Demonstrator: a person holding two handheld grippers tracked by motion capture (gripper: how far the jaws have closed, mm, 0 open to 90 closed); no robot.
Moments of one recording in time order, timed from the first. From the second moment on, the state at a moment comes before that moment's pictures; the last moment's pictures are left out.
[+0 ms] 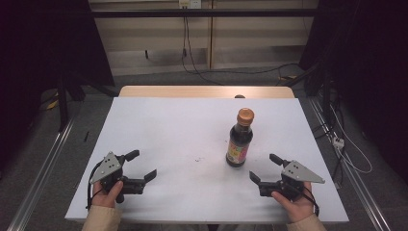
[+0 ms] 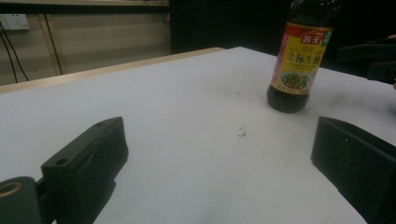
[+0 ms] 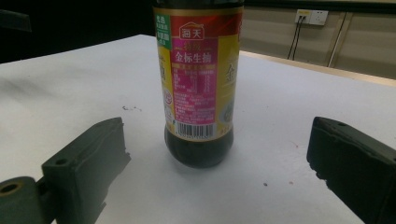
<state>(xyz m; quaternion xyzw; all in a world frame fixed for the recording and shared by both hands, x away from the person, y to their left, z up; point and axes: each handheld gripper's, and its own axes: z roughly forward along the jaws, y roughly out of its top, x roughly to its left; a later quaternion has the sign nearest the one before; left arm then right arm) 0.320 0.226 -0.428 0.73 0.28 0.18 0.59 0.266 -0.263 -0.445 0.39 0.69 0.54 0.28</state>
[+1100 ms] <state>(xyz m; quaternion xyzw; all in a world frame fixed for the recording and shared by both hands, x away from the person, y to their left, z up) 0.321 0.220 -0.430 0.74 0.27 0.17 0.58 0.318 -0.233 -0.423 0.41 0.68 0.55 0.27</state>
